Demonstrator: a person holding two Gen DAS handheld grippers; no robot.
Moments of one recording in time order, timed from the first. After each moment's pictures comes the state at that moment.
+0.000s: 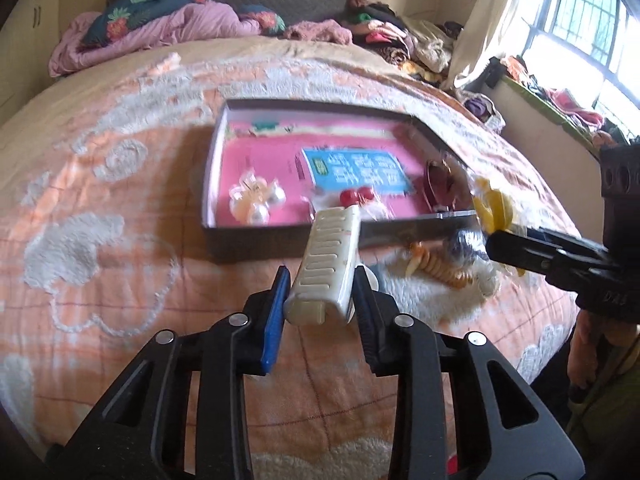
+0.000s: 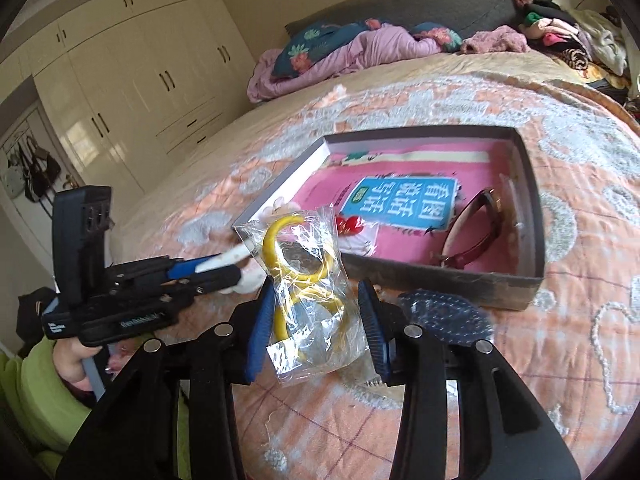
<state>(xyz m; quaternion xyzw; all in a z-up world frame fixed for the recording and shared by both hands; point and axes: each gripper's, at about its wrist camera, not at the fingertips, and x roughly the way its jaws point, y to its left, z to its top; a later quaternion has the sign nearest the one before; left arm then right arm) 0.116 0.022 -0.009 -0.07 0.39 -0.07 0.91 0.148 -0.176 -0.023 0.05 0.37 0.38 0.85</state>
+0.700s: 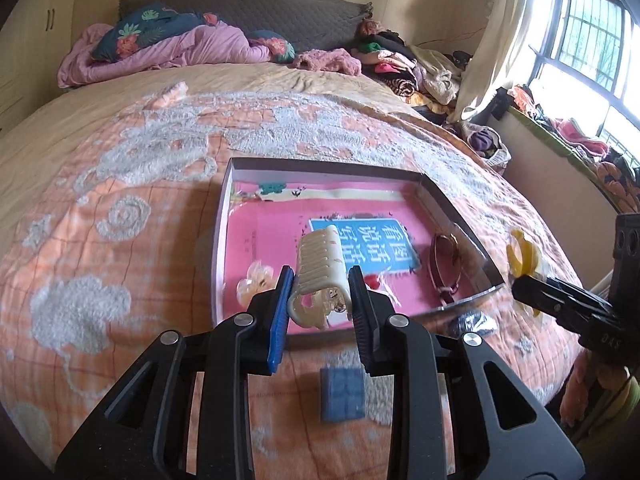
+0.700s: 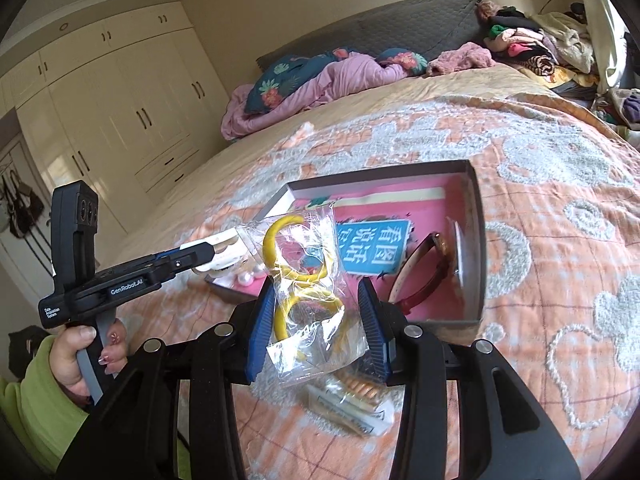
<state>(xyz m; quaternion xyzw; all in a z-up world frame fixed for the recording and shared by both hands) 0.165 0.025 0.024 -0.08 0.35 -0.06 0.93 0.164 -0.207 -0.003 0.09 0.33 0.33 0.88</state>
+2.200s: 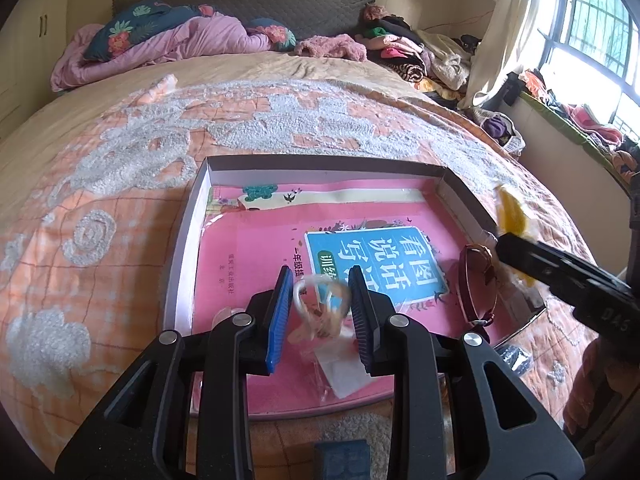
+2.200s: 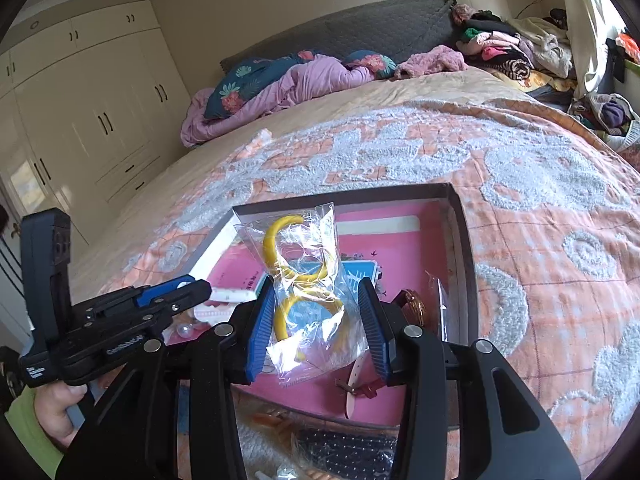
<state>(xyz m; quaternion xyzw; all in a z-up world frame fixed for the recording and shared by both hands) 0.222 0.007 -0.004 -0.06 0.37 -0.05 0.92 0.238 -0.181 -0.018 0.08 0.34 0.27 0.90</state>
